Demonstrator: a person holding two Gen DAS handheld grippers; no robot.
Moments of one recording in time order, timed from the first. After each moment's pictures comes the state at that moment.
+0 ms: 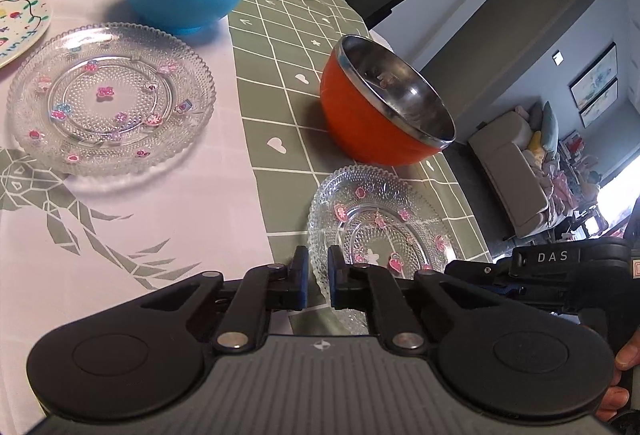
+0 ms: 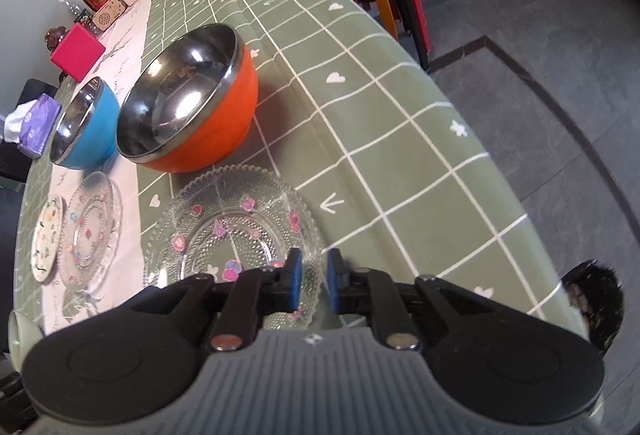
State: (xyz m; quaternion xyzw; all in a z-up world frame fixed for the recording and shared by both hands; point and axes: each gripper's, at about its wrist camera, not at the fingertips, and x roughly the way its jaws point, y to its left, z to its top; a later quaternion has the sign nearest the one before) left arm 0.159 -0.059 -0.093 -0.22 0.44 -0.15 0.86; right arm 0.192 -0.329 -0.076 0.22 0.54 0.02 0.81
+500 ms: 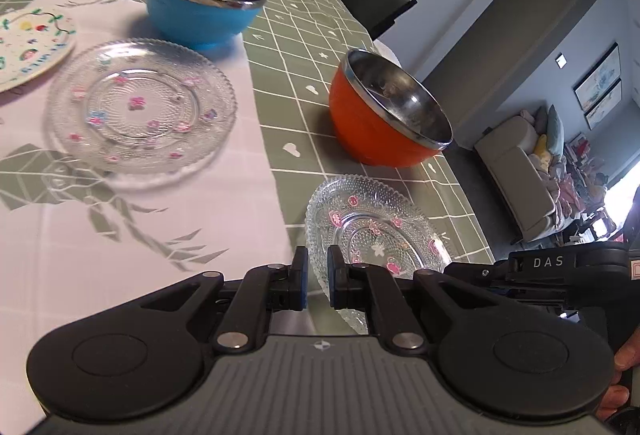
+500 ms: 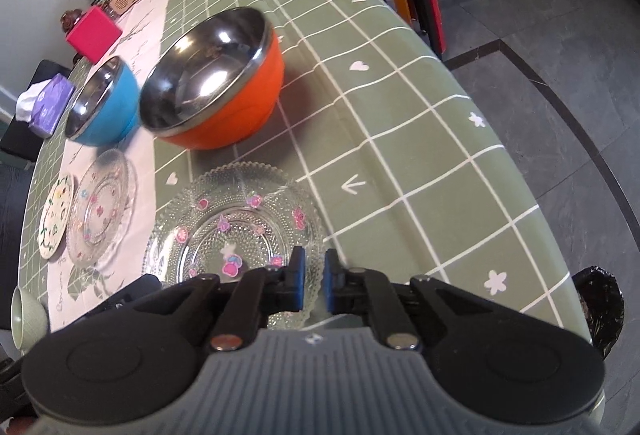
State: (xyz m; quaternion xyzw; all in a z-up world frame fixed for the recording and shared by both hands) left arm 0.133 -0.046 -0.076 -0.21 0.42 -0.13 0.87; right arm 0.181 -0.310 -0.068 0.18 0.54 0.06 0.82
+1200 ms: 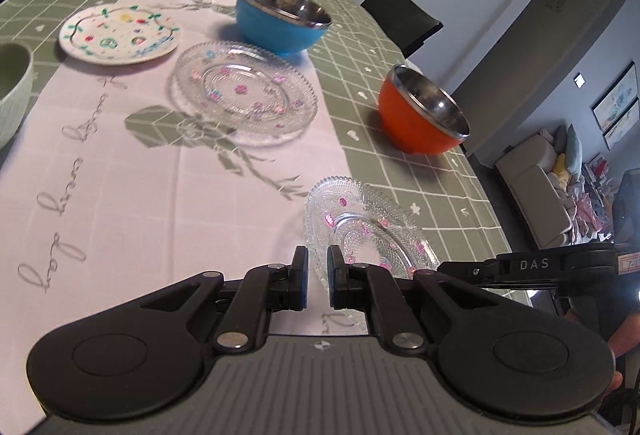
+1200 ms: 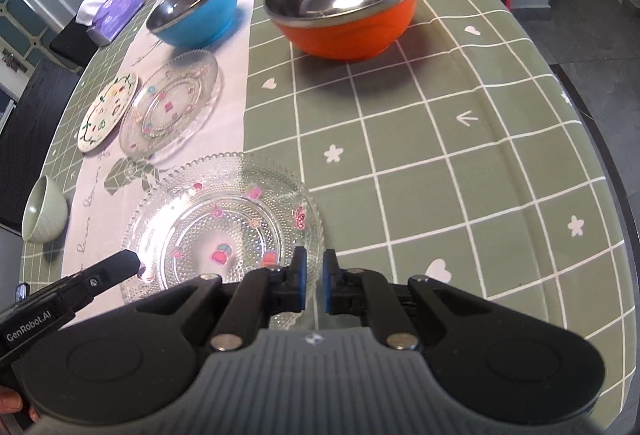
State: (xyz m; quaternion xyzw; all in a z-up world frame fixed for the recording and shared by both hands) left arm 0.056 0.002 -0.068 -0.22 0.41 -0.09 0.88; right arm 0.137 -0.249 -0.065 0.10 0.55 0.15 0.81
